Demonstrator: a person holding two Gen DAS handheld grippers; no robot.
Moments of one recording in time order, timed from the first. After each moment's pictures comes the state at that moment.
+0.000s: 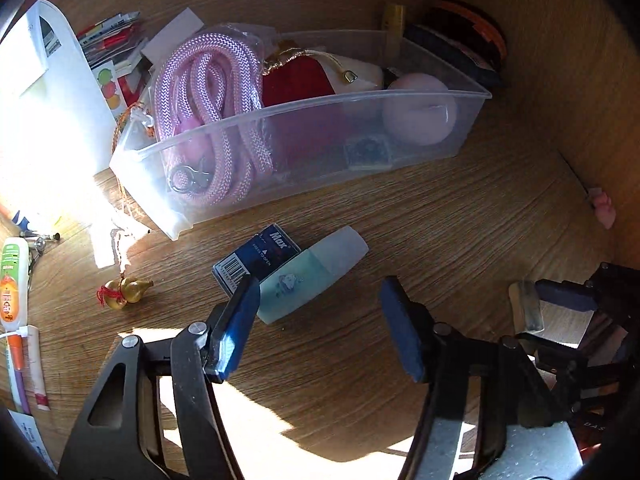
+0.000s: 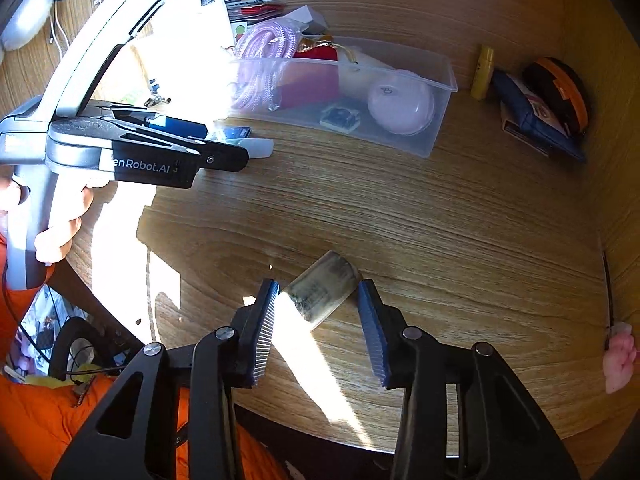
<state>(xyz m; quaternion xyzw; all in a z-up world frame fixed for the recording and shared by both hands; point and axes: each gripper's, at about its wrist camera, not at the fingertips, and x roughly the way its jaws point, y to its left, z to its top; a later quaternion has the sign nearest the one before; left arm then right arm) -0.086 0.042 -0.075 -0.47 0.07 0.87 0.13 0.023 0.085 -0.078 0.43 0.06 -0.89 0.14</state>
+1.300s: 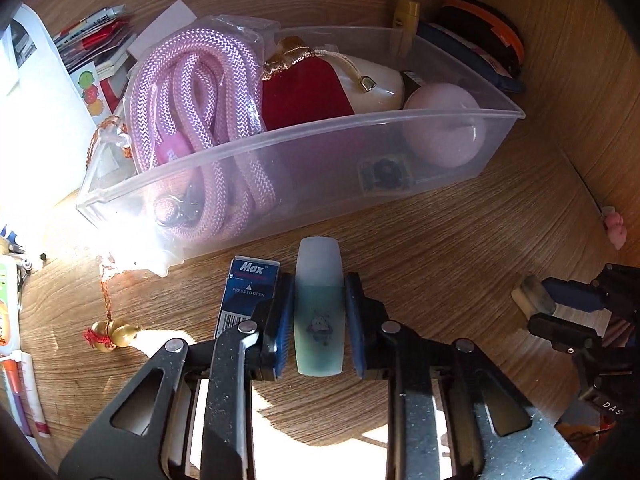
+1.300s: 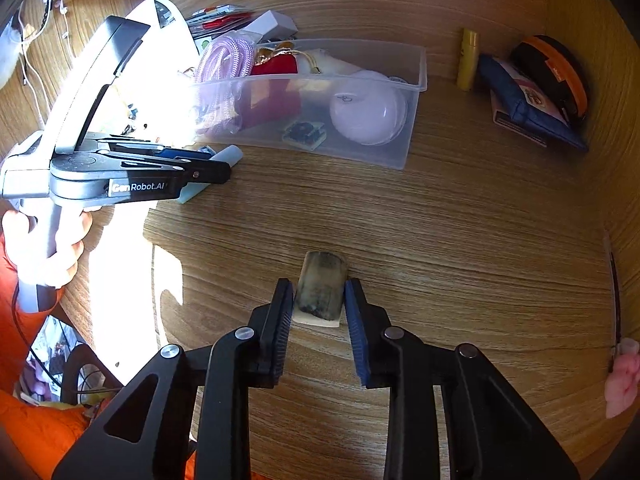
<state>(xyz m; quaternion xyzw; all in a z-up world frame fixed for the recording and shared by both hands) -0.116 0.039 -0.079 -0.48 0.06 0.87 0.12 -0.010 0.105 -0.078 0.44 0.02 -0.89 0.14</state>
